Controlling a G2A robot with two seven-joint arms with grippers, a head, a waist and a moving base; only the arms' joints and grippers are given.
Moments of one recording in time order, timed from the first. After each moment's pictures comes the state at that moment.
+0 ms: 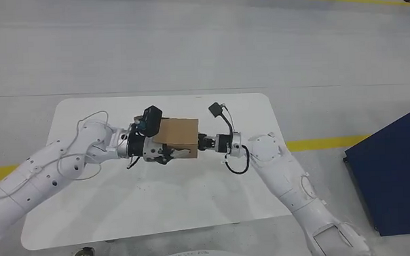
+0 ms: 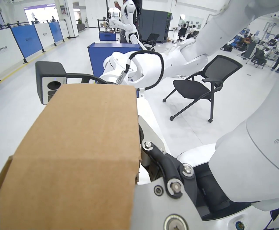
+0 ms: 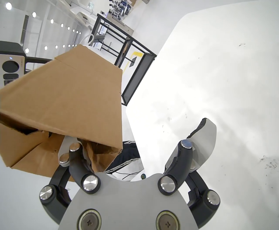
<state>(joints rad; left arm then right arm) 0.64 -1.05 -0.29 -1.32 0.82 -1.01 0.35 -1.34 -1.03 1.21 -1.54 0.15 -0.42 0.90</state>
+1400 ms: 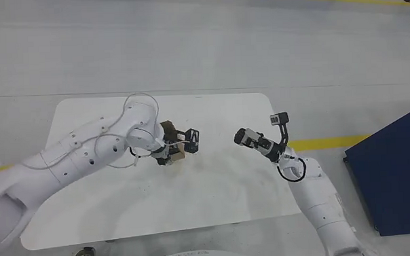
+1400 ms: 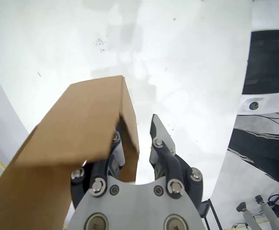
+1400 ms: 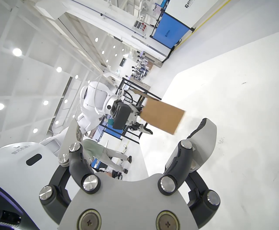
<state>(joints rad) 0.44 -1.31 -0.17 -1.30 0.67 -0.75 -1.07 -1.60 -0.98 1.56 -1.35 0.58 -0.73 1.01</state>
